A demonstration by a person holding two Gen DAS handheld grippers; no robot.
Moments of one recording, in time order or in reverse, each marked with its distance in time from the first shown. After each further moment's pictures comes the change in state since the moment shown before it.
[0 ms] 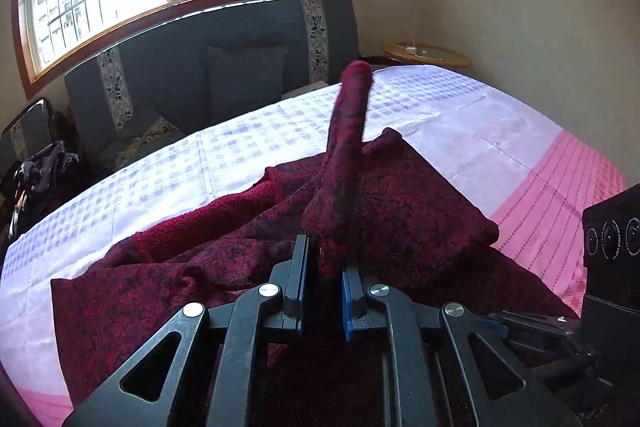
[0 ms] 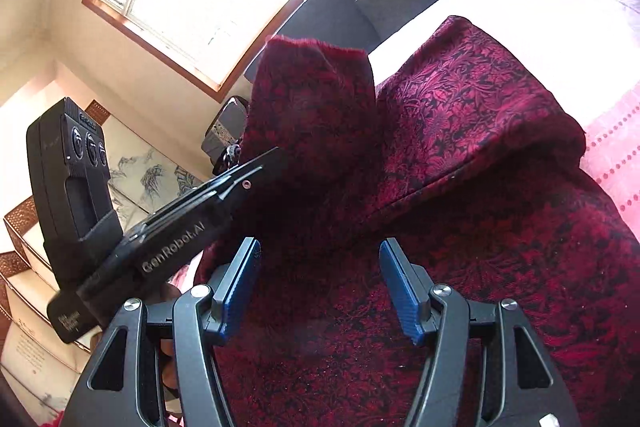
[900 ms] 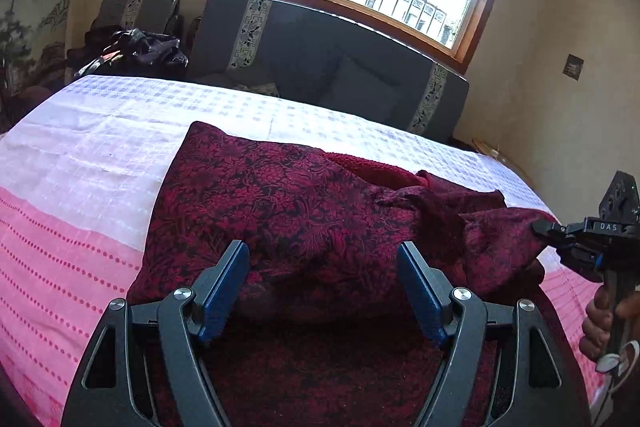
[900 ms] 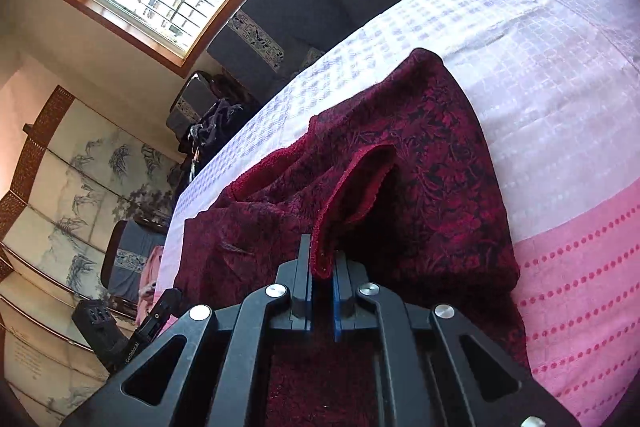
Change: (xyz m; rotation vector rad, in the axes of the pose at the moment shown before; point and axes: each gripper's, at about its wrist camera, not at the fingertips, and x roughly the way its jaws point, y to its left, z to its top) left arm -0.086 0.133 -0.129 -0.513 -0.178 0.164; right arm 0.013 0.013 0.093 -0.082 0.123 -0.110
